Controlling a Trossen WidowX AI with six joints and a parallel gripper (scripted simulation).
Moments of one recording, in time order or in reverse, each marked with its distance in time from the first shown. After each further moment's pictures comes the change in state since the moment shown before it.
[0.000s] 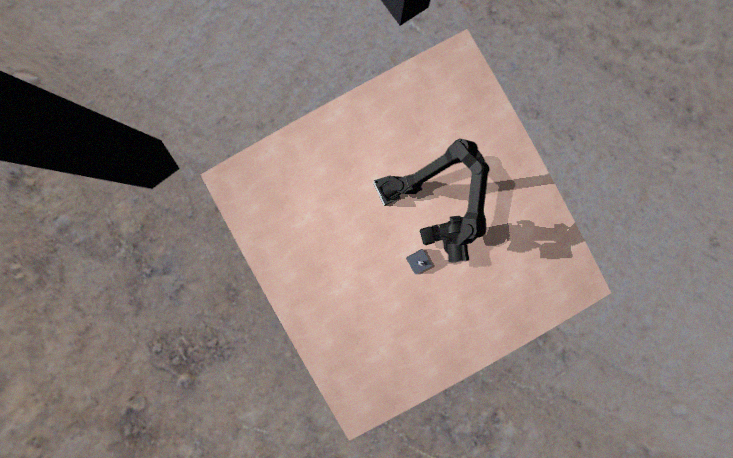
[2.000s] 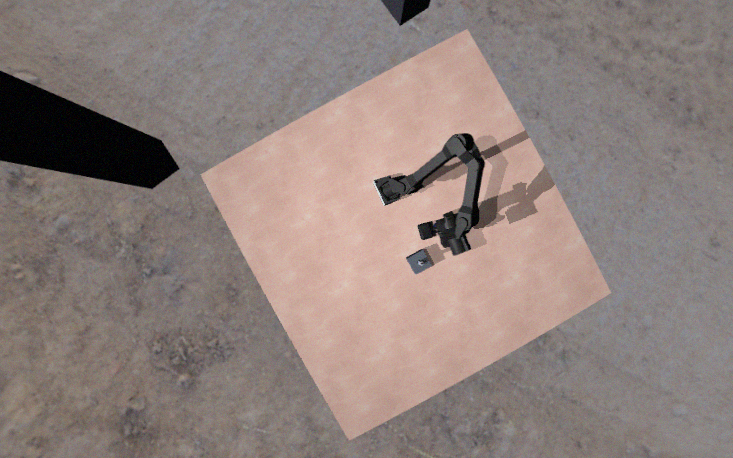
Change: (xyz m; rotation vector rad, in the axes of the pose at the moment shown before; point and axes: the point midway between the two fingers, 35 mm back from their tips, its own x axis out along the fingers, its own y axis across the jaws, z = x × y) arm 0.062 0.008 -0.017 -0.011 0.005 -0.006
